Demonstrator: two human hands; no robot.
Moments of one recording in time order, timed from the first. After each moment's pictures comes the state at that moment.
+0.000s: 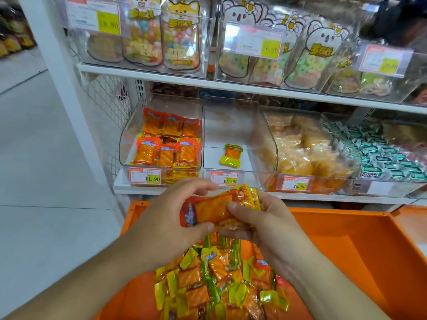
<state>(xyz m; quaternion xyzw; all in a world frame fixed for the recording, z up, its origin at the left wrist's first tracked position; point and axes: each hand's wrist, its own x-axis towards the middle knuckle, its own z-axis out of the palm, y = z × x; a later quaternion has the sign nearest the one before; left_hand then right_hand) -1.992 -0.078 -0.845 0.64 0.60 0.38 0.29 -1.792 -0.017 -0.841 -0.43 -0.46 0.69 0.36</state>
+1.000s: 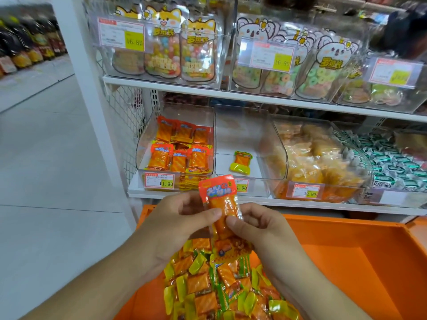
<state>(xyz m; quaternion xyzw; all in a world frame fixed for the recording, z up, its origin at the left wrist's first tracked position) -1.992 -0.081 -0.843 0.37 0.57 0.50 0.53 -1.803 -0.036 -0.852 -0.42 -0.53 0.65 0.34</state>
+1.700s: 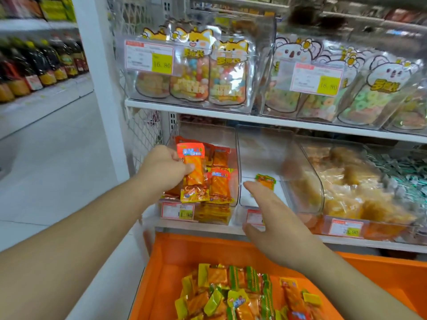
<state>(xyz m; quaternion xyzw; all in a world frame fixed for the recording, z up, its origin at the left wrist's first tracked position) -2.114 0.057 -0.821 0.38 0.76 0.44 0.27 -1.849 0.060 -0.840 -0.44 -0.87 0.20 0.13</state>
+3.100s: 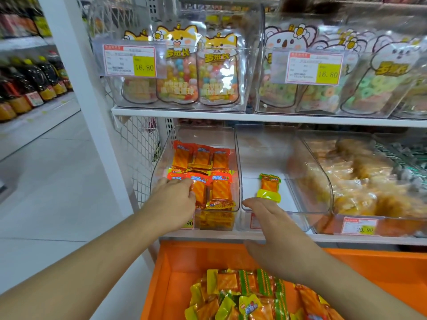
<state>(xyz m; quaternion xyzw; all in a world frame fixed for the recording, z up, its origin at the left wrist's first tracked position) -2.105 0.054 -0.868 0.62 0.77 0.10 0.10 -1.850 0.070 -0.870 -0.44 -0.87 0.21 0.10</state>
